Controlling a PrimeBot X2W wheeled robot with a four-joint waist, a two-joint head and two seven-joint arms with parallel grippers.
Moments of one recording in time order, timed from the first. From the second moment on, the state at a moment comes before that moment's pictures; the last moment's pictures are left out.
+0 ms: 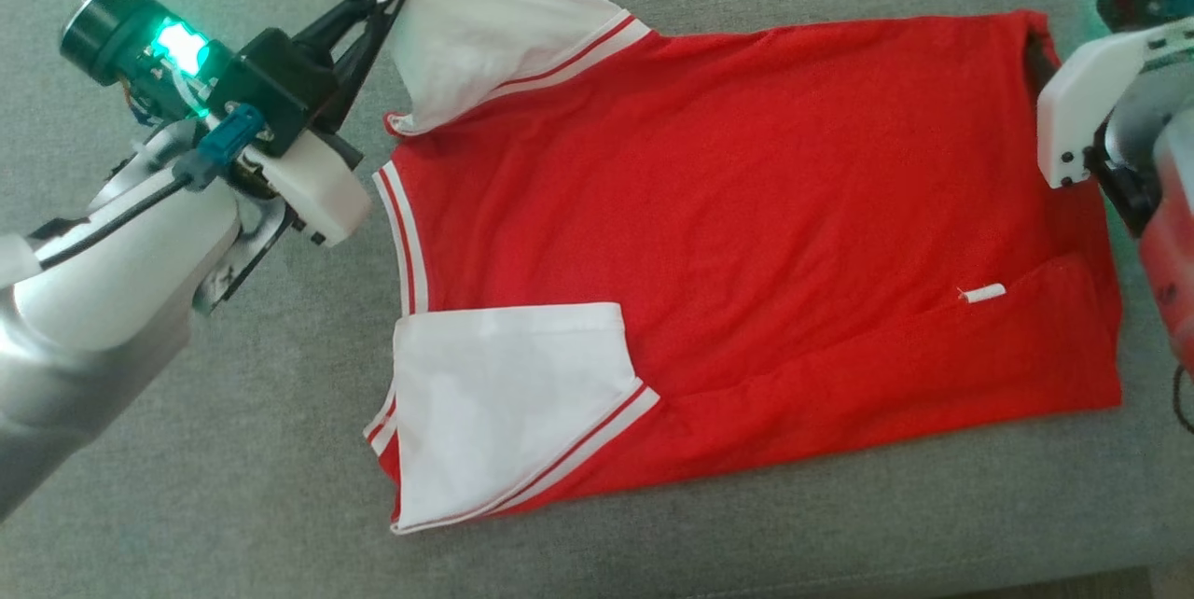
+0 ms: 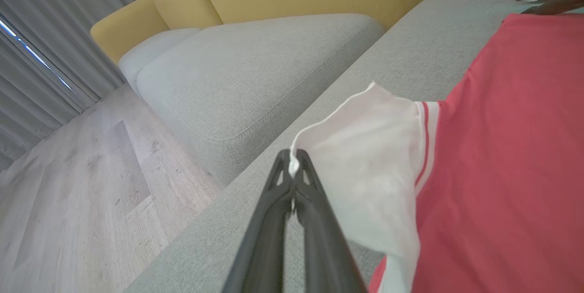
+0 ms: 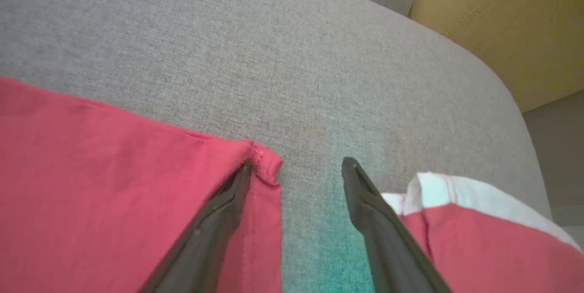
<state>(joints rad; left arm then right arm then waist) -1.11 0.63 -1.24 0.33 -0.64 0.11 -0.12 -0.97 -0.37 0.40 1.06 0.16 0.12 0.15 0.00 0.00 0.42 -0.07</state>
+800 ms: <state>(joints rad) -1.12 0.62 -1.25 0.41 -0.64 0.09 -0.16 -1.05 -0.43 0.63 1.11 0.39 0.12 0.11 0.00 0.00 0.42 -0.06</state>
